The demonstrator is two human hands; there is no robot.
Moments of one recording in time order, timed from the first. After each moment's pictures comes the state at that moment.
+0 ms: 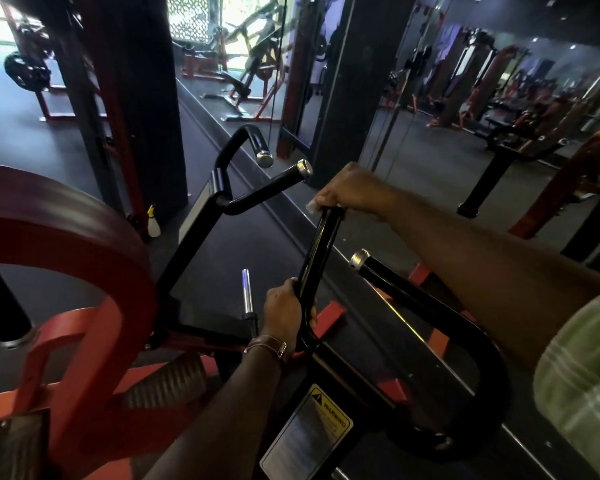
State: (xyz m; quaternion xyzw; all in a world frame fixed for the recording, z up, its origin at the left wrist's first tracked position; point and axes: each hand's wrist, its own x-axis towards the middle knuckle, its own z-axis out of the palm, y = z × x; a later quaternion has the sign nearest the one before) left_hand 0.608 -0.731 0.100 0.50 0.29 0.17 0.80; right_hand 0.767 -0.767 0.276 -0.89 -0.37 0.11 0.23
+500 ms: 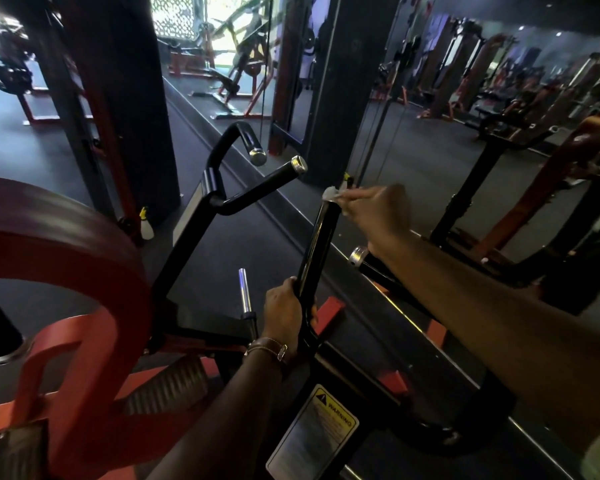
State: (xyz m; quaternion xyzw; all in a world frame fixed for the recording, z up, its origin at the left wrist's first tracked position) left_hand 0.608 -0.731 0.101 0.51 0.28 0.16 0.80; right_hand 0.739 -0.799 0.230 -0.82 -0.19 -0.05 0.54
